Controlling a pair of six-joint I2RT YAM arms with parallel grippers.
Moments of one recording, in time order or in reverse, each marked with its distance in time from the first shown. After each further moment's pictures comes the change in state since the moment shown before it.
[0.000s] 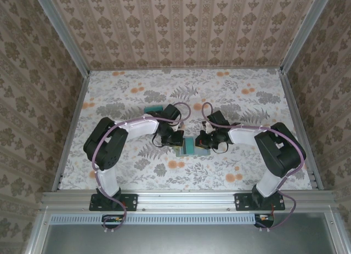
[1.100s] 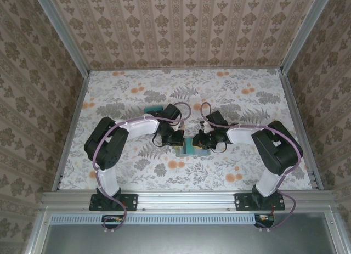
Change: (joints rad) left arm 0.000 0.004 0.003 0.002 0.007 0.000; right arm 0.007 0.037 0.006 0.061 -0.052 0.034
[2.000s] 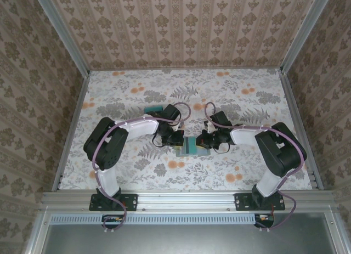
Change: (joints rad) left arm 0.002 -0.005 -0.016 0.022 0.008 0.000; right arm -0.043 -0.038 -0.042 0.009 0.004 -0.004
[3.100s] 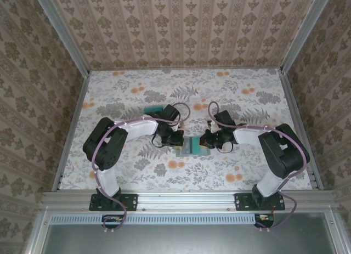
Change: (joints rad) left arm 0.005 -0.008 -0.018 0.021 0.008 0.000; right arm -0.054 -0.034 -0.017 -0.054 -0.006 -0.059
